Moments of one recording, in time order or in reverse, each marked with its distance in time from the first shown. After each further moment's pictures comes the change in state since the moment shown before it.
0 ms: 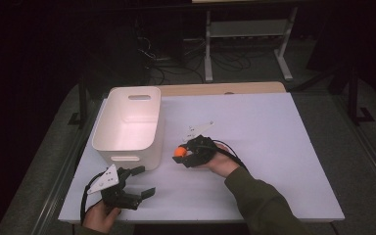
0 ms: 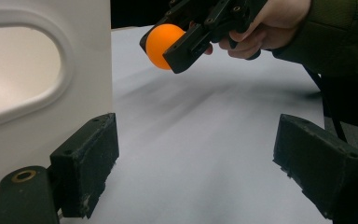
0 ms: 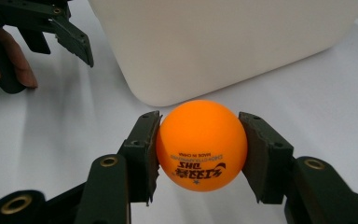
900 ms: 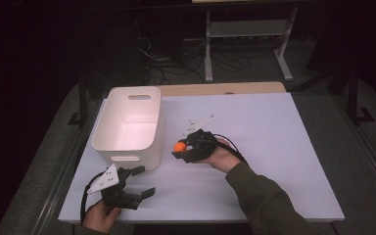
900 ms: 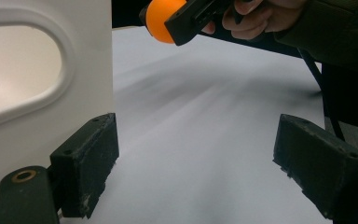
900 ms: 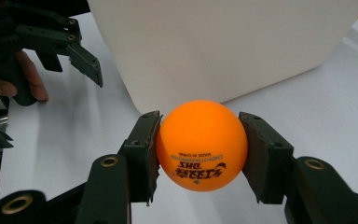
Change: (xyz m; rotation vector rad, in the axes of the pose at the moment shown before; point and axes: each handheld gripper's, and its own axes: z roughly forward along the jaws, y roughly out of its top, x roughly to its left) left arm 0.000 0.000 0.000 -0.001 0.001 -0.006; right arm -0.001 0.018 -0.014 -0.008 0.003 -0.014
